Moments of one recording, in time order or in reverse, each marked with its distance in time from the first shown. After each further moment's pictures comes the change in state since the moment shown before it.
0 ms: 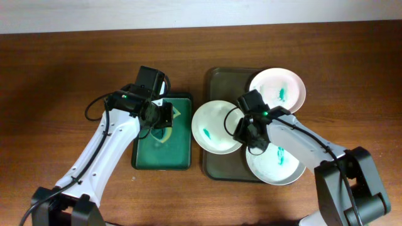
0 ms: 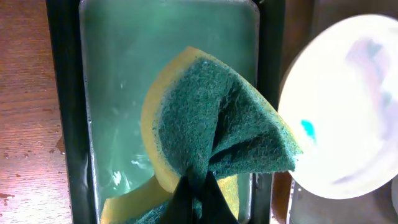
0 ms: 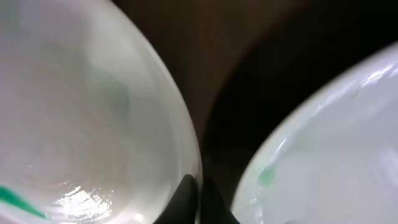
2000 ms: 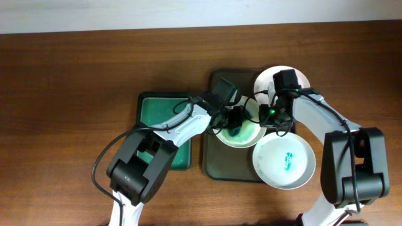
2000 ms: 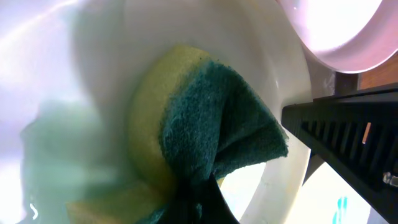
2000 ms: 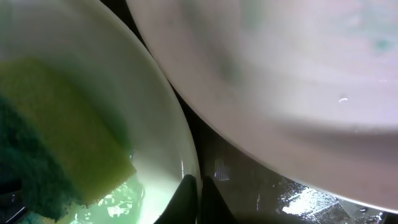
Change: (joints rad) left arm -0.358 0.534 0.149 0.572 0.343 -0.297; right arm -0.303 0.148 0.128 0.009 -0.118 -0.693
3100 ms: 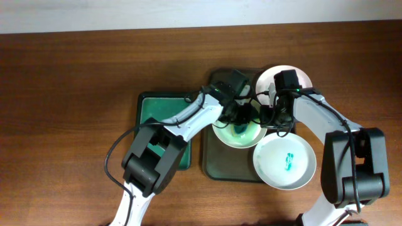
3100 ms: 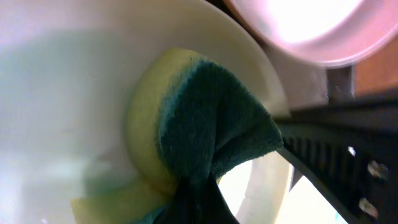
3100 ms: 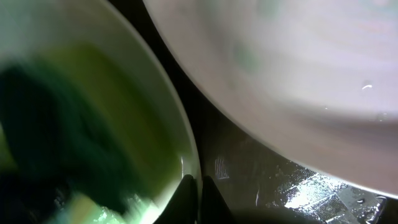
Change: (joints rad) left arm -0.033 0.123 0.261 -0.235 0.029 0.146; right arm -0.005 0.000 0.001 -0.021 -0.001 0.000
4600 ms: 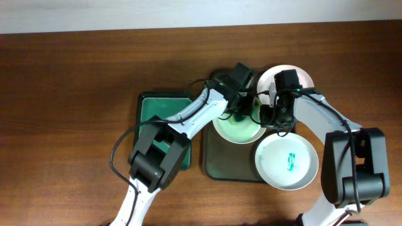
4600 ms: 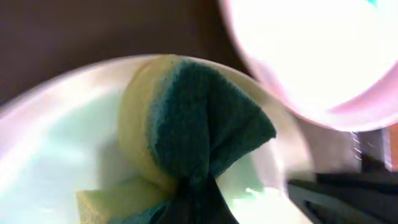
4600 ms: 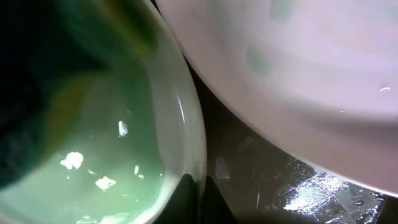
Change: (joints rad) left arm 0.000 0.069 0.143 -0.014 -0.169 0.027; right arm -0.002 0.000 0.000 0.006 -0.002 0.003
